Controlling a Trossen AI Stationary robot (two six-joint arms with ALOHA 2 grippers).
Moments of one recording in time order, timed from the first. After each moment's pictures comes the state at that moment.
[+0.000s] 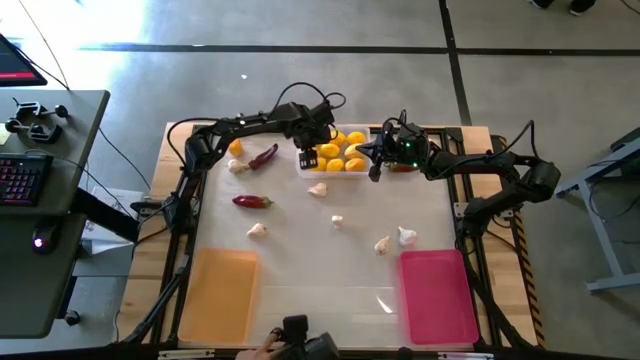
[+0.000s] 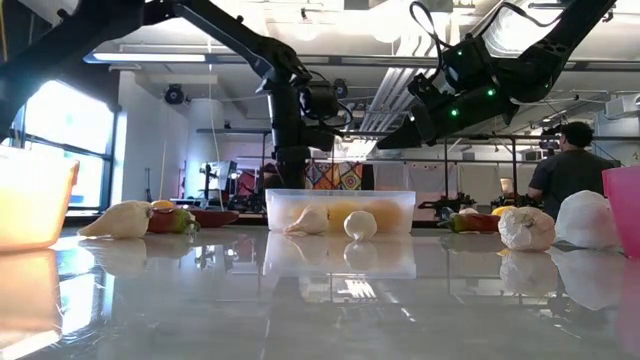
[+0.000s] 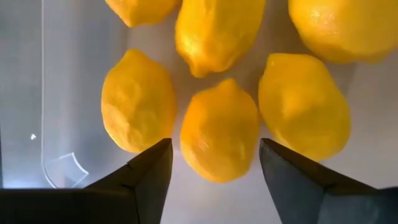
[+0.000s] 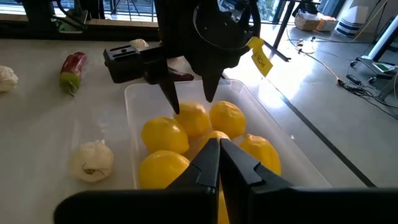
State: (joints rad) left arm 0.54 2.18 1.82 -0.97 -0.13 0.41; right arm -0.60 1.43 0.59 0.53 -0.22 -0.25
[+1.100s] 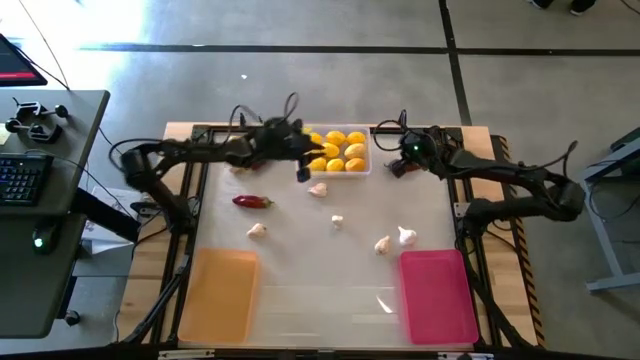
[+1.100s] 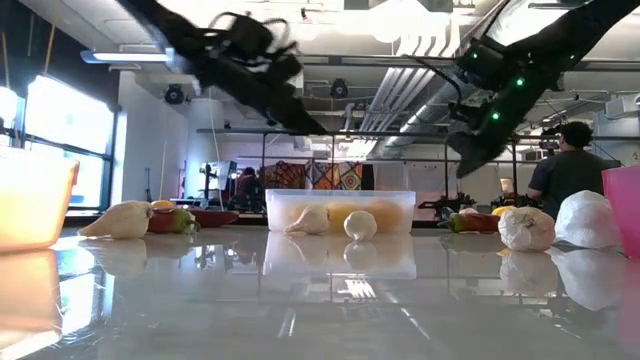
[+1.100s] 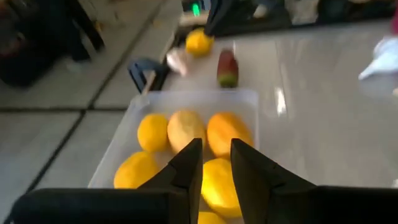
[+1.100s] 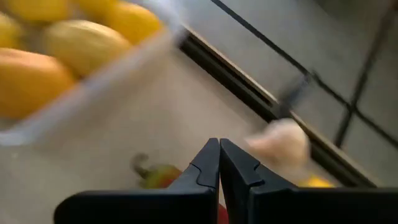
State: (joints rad) left arm 0.45 1.62 0.95 0.25 0.15 0.34; right arm -0.63 1.17 0.59 -0.22 0.38 0.01
